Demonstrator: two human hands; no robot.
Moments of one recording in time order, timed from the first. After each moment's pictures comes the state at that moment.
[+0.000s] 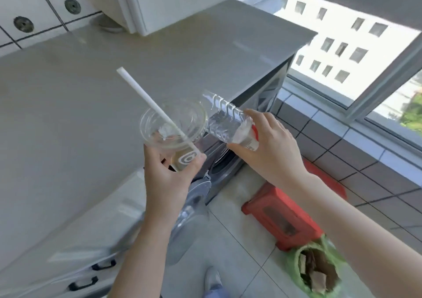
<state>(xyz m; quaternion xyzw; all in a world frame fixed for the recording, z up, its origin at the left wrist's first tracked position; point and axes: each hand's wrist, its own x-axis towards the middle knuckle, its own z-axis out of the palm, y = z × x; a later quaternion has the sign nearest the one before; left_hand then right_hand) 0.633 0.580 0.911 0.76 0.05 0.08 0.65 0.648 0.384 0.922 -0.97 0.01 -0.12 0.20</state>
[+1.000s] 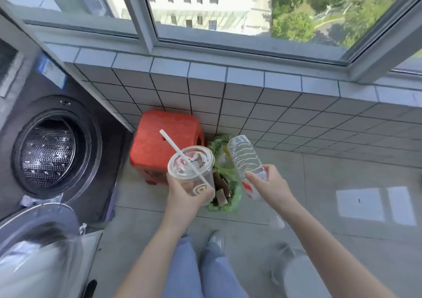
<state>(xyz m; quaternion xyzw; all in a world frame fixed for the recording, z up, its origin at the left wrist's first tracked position) 0.402 0.185 0.726 0.76 -0.11 -0.38 0.52 0.262 0.020 0.750 -0.65 0.58 0.06 0.49</state>
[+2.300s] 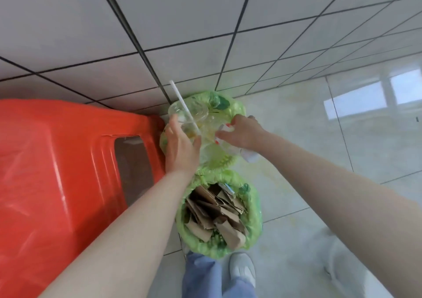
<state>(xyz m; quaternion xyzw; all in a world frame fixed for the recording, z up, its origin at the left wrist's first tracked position) 0.496 -0.101 0.193 0.84 -0.37 -0.32 0.25 0.373 -0.203 0.234 -0.65 0.60 0.21 0.42</state>
